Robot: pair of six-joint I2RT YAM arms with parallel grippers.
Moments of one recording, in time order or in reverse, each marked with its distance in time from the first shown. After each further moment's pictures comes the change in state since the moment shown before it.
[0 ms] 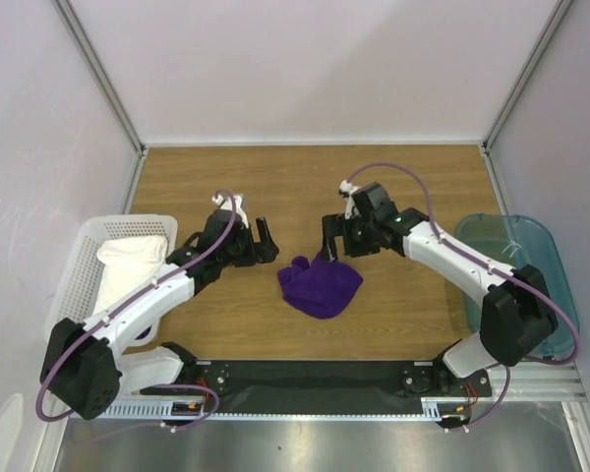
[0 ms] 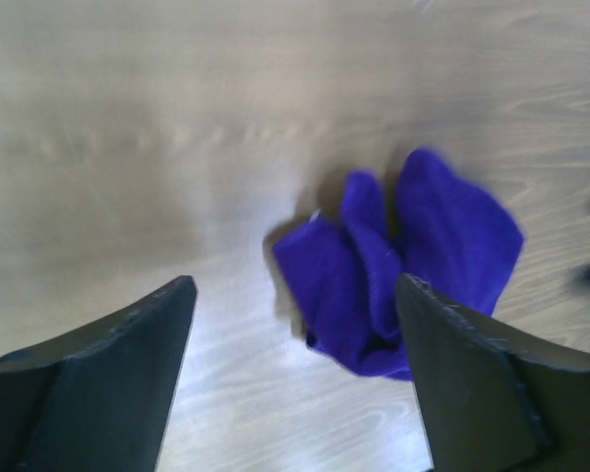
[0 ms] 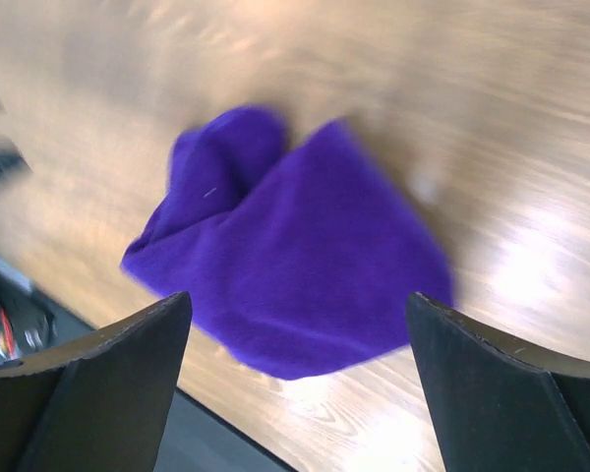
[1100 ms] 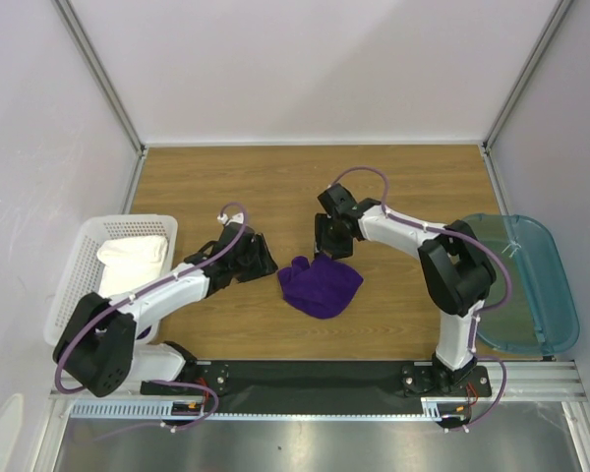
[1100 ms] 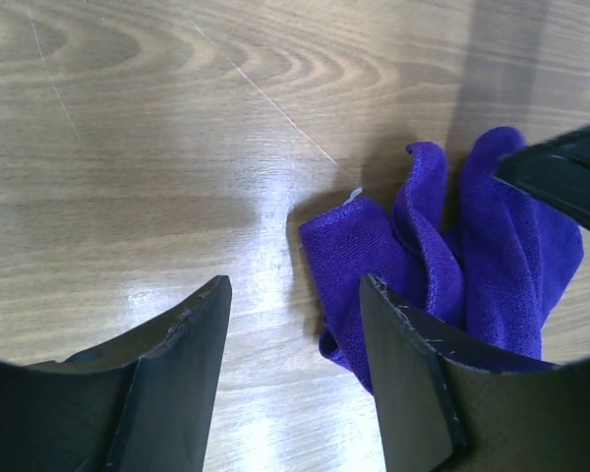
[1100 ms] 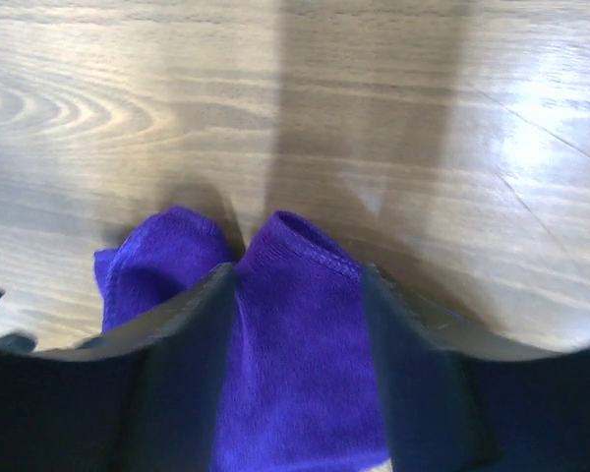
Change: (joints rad) left arm -0.027 0.137 -0.123 0.093 -0.018 -0.194; right arm 0.032 0.383 0.205 -0.023 0.183 0.274
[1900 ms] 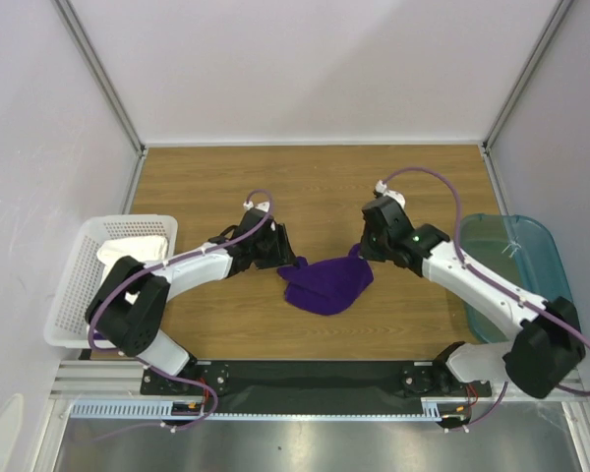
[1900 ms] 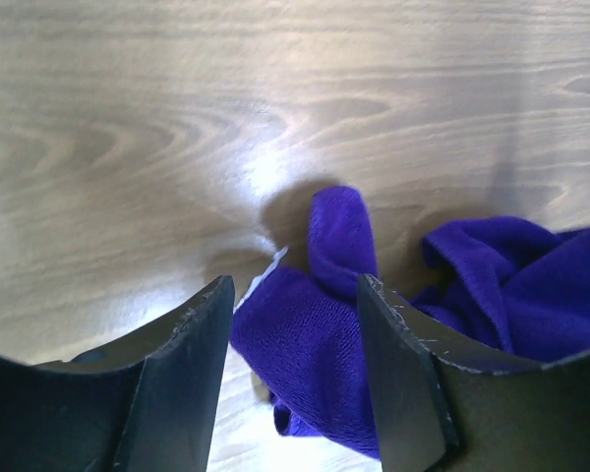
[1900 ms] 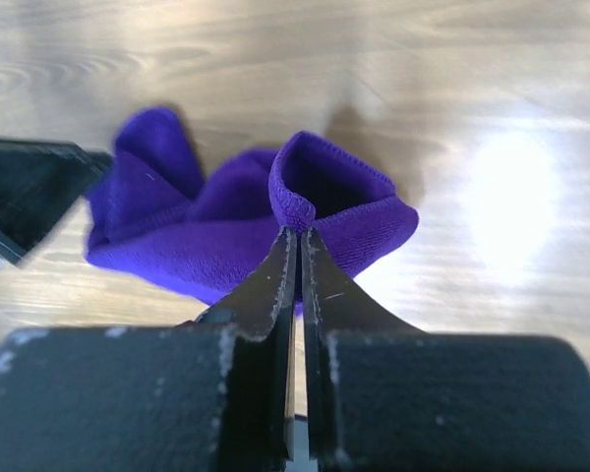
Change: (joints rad) left arm -0.026 0.246 0.158 0.088 0.094 0.067; right arm 0.002 -0.552 -0.276 -0.036 0.256 0.043
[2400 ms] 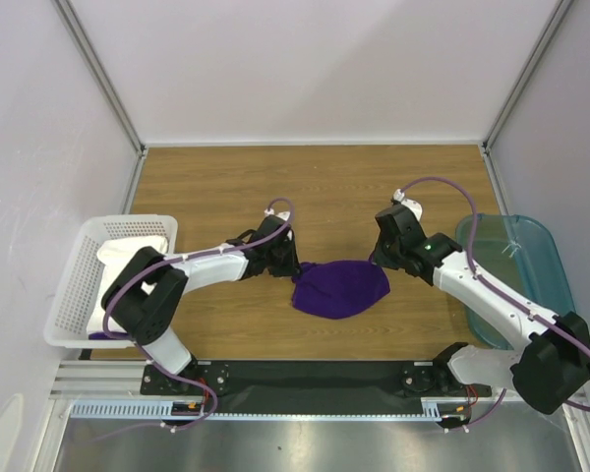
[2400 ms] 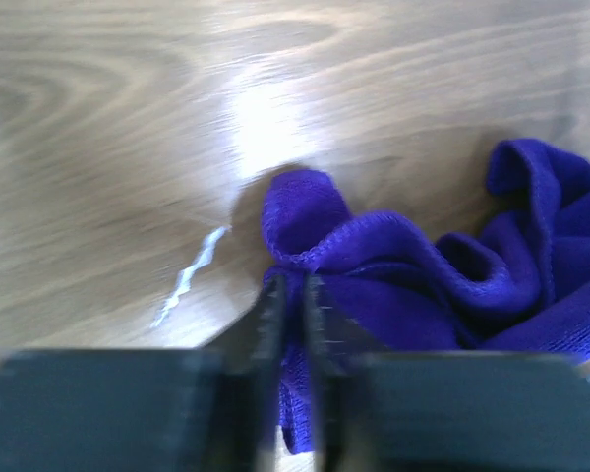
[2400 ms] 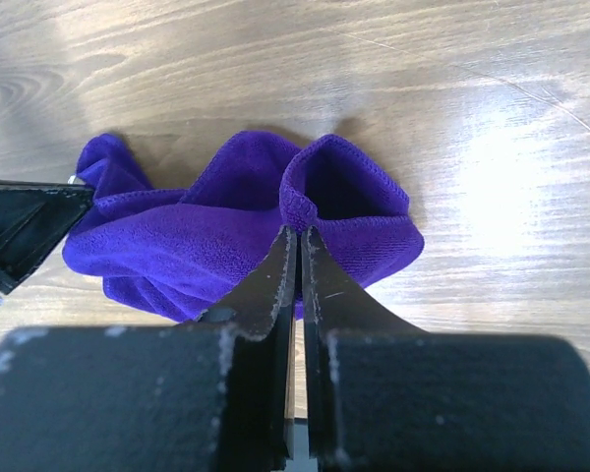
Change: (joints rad) left arm -0.083 0.096 0.032 0.013 0.050 0.017; right arm -0.056 -0.119 -0.130 -0.025 0.051 0.034
